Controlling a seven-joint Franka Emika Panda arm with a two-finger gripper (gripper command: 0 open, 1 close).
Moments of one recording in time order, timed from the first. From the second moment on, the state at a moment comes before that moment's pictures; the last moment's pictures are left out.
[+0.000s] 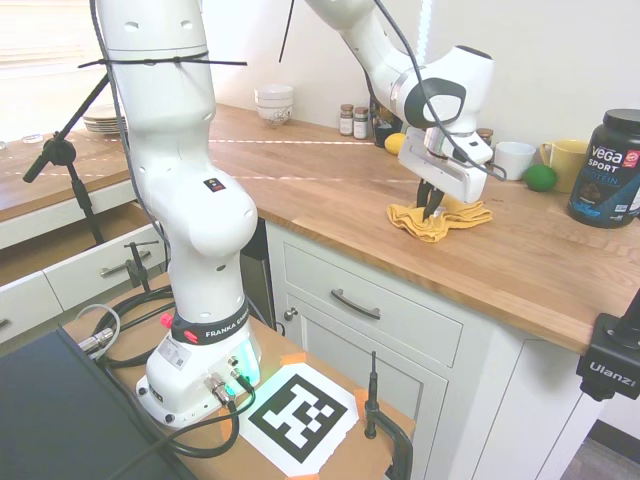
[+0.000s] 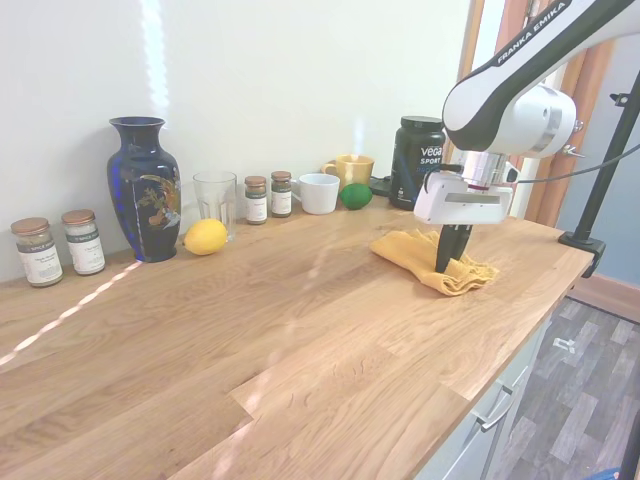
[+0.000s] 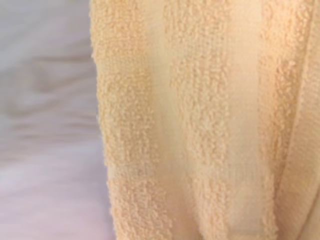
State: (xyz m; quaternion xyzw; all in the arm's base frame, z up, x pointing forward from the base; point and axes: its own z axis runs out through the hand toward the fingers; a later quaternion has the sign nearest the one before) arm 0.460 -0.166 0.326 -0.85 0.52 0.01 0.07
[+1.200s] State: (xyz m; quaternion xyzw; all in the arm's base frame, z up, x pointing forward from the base) arm 0.514 0.174 0.326 -0.90 0.44 -0.04 0.04
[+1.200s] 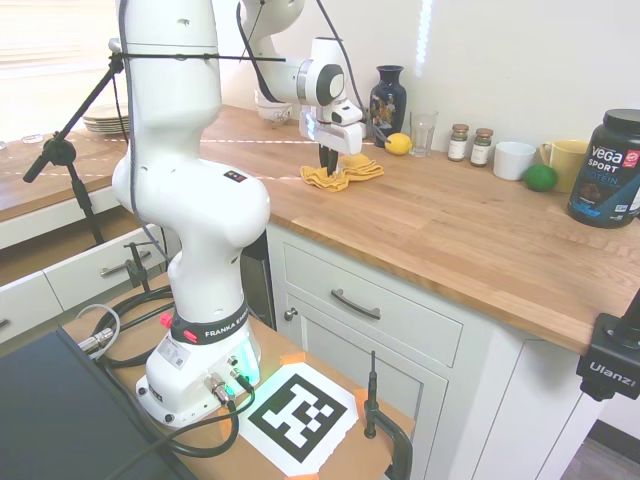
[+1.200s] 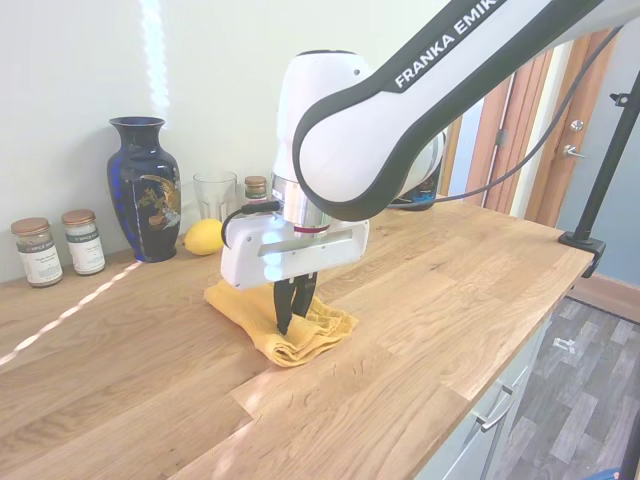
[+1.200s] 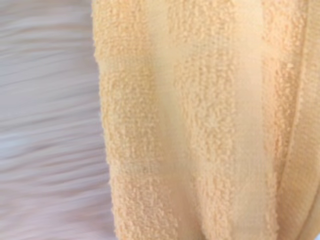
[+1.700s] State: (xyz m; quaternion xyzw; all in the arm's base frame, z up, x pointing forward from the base) arm 0.504 0.265 0.328 -0.91 0.40 -0.04 0.01
